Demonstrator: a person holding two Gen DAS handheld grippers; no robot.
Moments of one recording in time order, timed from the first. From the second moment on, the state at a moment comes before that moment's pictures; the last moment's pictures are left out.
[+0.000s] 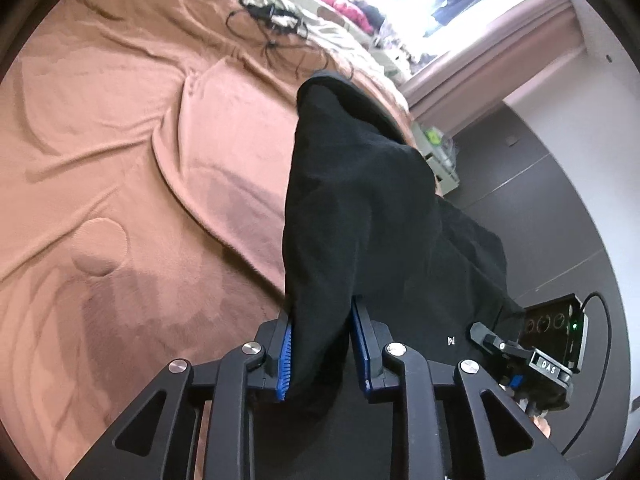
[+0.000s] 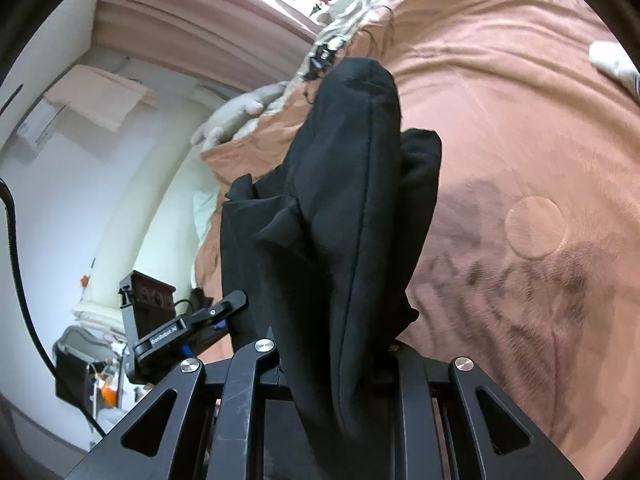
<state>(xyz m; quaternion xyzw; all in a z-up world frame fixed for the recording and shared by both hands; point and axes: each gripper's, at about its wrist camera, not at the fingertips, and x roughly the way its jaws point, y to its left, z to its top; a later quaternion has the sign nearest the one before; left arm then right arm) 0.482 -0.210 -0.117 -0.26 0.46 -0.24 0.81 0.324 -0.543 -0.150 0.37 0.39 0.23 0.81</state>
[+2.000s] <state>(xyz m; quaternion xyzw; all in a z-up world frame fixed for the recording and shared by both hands) 0.116 0.130 0.125 -0.30 0.16 -0.15 0.93 0.123 -0.178 0.079 0.21 0.26 0.46 0.82</state>
